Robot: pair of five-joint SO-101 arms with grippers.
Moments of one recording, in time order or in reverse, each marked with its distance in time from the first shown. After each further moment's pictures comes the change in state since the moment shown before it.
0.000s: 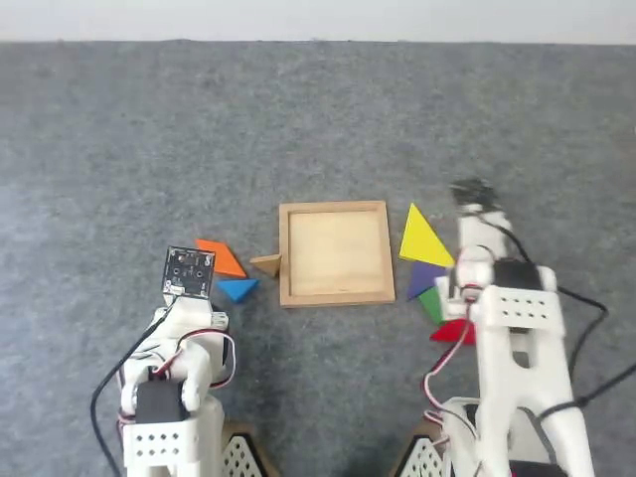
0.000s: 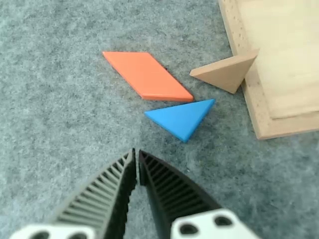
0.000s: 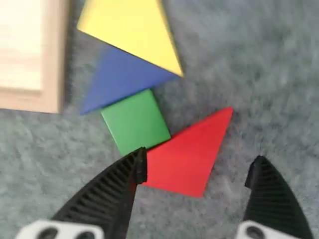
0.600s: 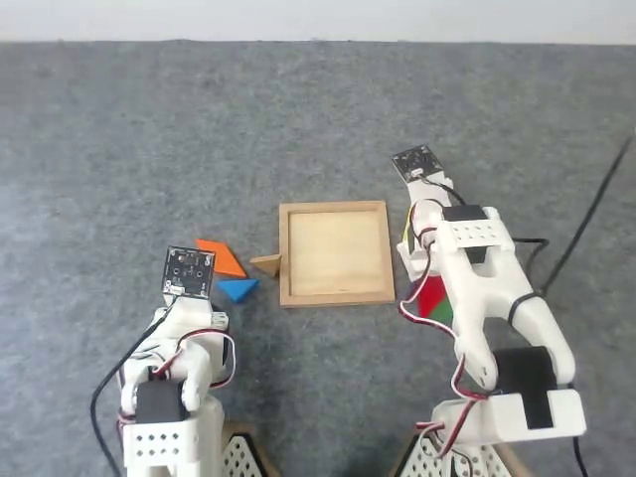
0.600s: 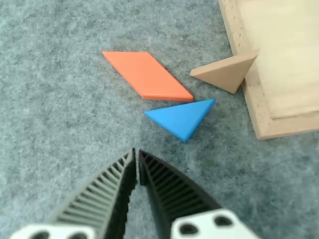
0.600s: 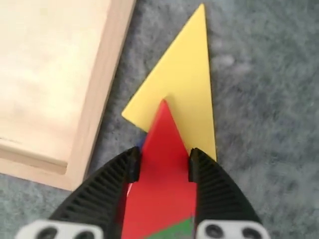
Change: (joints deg) left arm 0.0 0.0 0.0 0.0 0.0; right arm -10.5 32.0 -20.6 -9.8 0.9
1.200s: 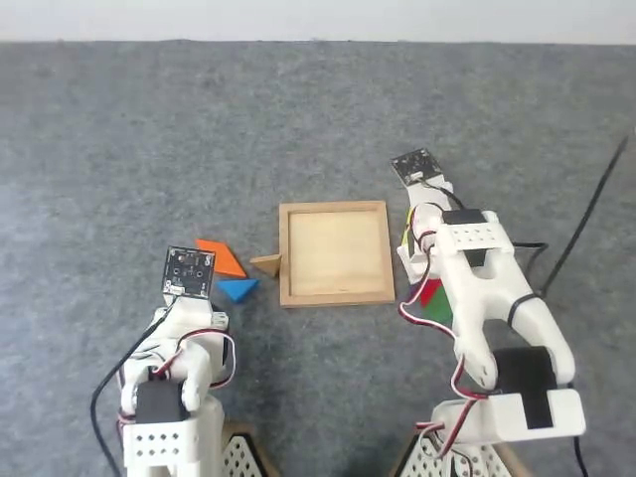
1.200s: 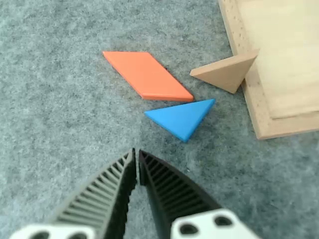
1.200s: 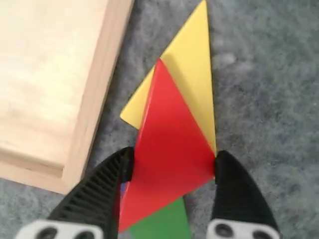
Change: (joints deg) left arm 0.0 0.0 0.0 0.0 0.0; right arm 0.0 1.4 1.5 -2.7 0.4
